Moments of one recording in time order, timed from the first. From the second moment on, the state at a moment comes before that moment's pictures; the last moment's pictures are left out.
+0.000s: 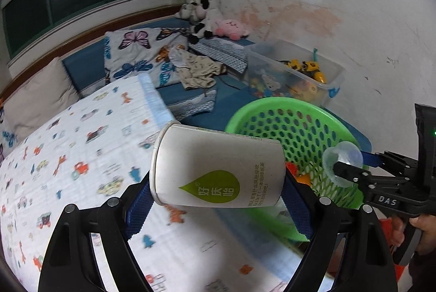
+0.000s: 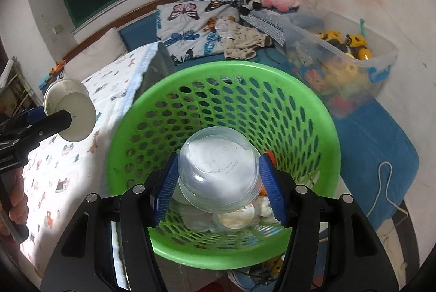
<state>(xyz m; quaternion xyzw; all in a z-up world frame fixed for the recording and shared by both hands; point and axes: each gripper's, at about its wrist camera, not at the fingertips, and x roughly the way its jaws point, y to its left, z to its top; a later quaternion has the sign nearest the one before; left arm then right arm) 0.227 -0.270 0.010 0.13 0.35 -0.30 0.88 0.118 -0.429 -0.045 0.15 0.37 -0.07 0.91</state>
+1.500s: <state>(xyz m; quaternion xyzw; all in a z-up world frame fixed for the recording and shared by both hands) 0.221 -0.338 -0.019 0.15 0.38 -0.33 0.85 0.084 -0.454 -0.037 0.17 0.35 -0.10 0.92</state>
